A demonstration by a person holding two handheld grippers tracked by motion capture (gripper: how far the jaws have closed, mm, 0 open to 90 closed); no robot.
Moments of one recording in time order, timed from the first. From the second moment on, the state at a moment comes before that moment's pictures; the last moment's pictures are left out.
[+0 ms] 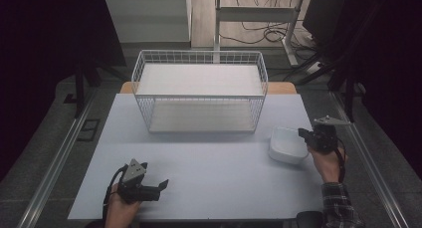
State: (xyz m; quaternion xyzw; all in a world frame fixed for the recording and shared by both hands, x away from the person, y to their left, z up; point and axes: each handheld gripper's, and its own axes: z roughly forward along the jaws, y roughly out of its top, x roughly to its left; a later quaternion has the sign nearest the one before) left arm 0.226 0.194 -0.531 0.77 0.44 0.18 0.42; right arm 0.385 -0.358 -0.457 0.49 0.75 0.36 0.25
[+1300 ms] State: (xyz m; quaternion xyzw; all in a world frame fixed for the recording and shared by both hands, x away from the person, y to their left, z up) left arm 0.226 0.193 -0.531 0.77 0.44 0.18 0.42; right arm 0.380 -0.360 -0.476 0.51 0.75 0.36 0.22
